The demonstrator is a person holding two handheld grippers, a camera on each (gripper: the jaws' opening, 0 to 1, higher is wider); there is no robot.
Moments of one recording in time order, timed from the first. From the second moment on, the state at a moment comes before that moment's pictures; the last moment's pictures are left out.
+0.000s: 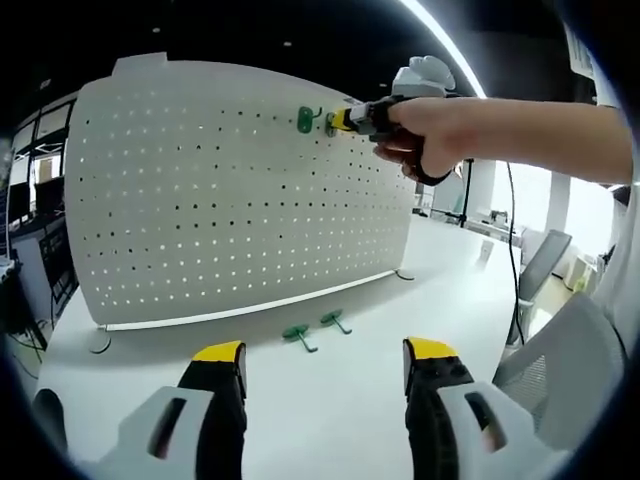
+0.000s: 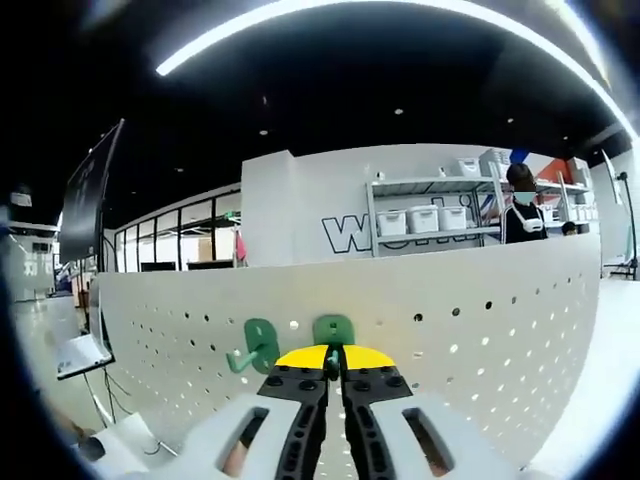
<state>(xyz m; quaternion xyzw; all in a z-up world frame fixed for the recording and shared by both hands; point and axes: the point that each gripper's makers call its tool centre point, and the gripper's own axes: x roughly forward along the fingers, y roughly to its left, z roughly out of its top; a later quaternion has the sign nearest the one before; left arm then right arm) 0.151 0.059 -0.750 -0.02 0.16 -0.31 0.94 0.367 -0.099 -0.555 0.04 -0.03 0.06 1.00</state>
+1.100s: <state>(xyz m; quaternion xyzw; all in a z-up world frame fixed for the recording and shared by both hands) 0.151 0.060 -0.748 -0.02 0.16 -0.31 0.94 0.359 -0.091 -0.557 0.04 -0.04 0.12 0.99</state>
